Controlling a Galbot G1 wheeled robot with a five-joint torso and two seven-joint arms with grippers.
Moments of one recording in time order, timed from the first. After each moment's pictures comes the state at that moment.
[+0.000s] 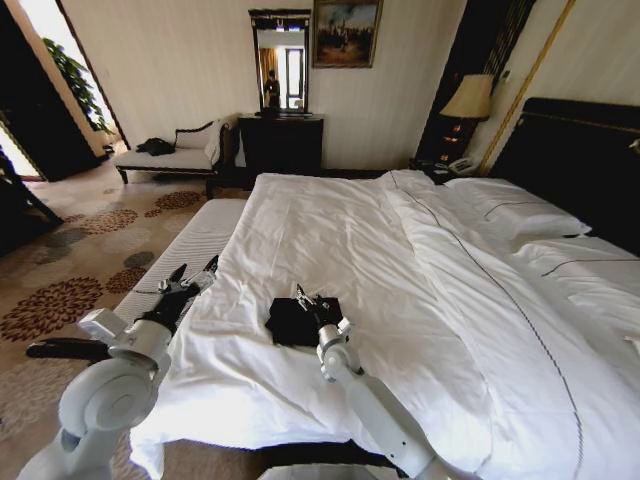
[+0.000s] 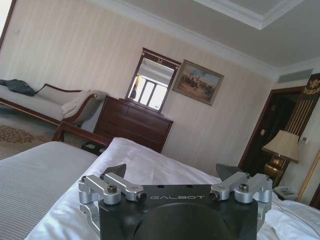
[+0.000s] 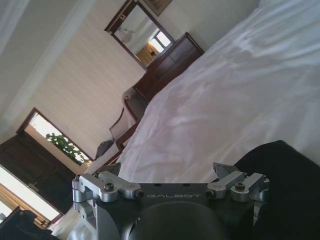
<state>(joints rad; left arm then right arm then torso) 1.46 -1.03 -0.78 -2.42 -1.05 0.32 -0.30 -0.91 1.39 -0.03 1.43 1.01 0.18 0.17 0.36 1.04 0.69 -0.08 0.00</state>
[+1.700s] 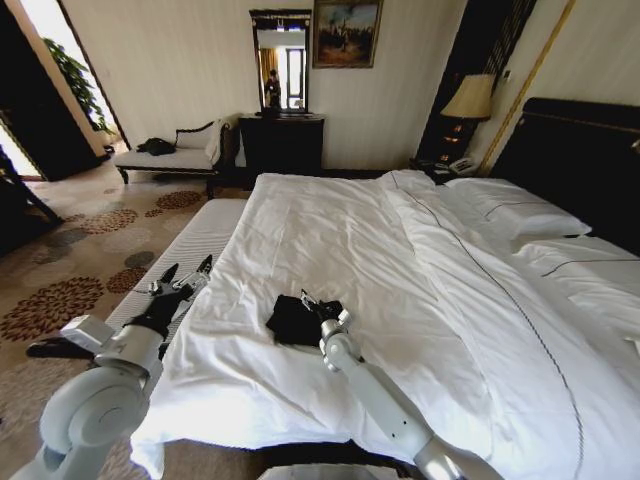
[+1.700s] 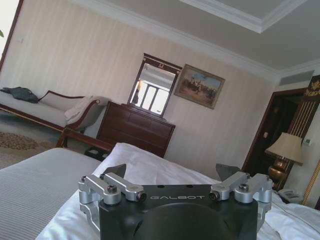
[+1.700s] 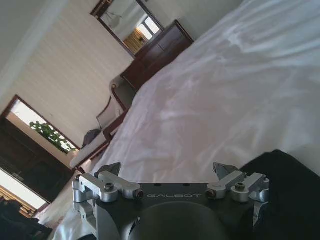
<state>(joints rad) 1.49 -1.04 -0.82 -2.46 -1.04 0.32 -0.30 -0.89 1.34 -0.06 1.49 1.06 0.11 0.28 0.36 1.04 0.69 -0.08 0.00</state>
